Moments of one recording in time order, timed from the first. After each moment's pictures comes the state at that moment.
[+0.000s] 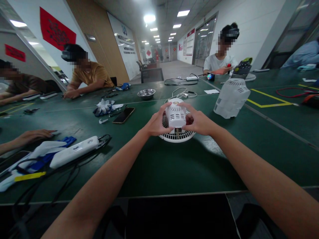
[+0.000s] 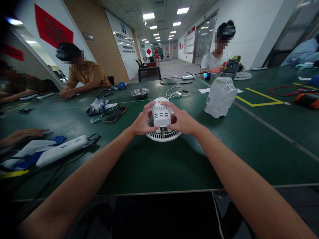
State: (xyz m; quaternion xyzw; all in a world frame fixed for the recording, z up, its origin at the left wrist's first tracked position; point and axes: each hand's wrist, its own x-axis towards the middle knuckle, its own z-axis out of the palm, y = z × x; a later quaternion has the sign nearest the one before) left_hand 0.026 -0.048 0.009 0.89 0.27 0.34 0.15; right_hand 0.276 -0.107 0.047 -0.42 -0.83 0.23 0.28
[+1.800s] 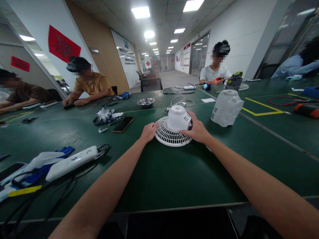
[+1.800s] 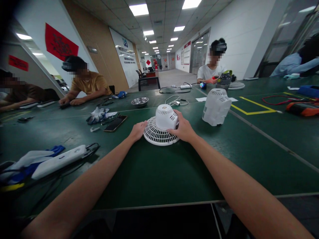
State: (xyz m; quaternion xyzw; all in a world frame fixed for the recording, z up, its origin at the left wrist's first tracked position) left_hand 0.002 -0.008 -0.028 0.73 0.57 0.31 0.20; right_hand 0.285 -0.074 0.006 -0.49 -0.76 0.11 0.40
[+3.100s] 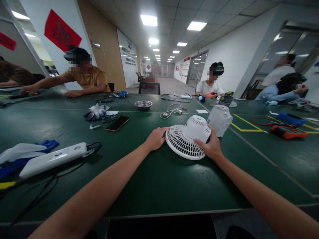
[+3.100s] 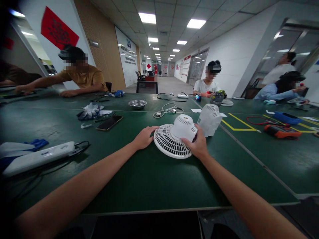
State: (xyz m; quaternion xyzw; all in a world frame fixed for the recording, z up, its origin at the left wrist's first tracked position) left_hand 0.051 -0.044 -0.021 0.87 0.38 0.30 0.08; right_hand 0.355 -0.108 -0.018 -0.56 -0.66 0.02 0.50
